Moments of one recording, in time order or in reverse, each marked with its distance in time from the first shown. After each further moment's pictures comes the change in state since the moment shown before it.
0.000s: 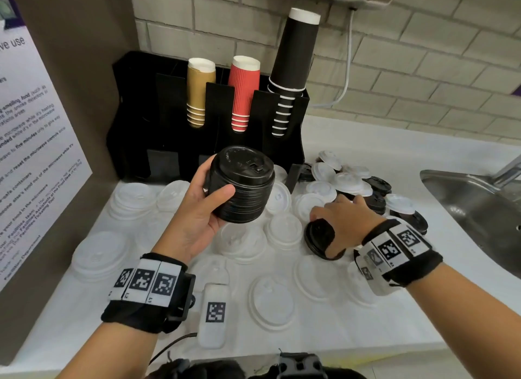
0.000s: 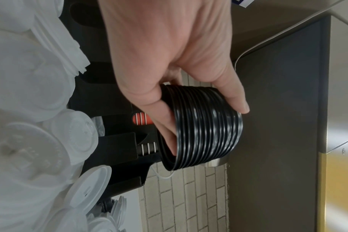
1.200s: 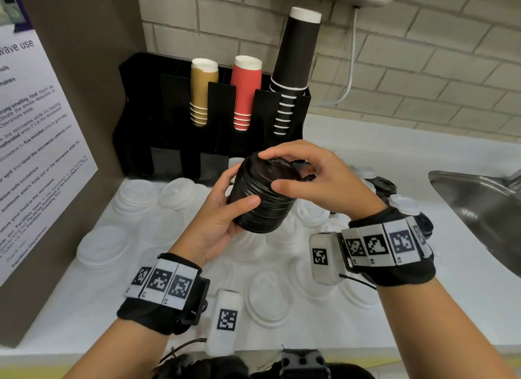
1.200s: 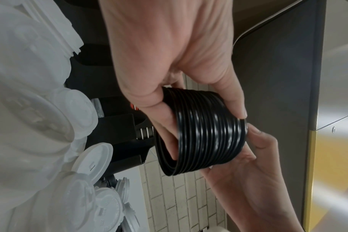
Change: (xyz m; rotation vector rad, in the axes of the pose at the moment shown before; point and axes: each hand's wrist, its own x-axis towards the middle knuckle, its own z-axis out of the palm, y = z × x) left_hand -0.007 -0.019 0.026 0.107 -0.094 -0.032; right_hand -0.037 -0.045 -0.079 1.144 0.599 -0.550
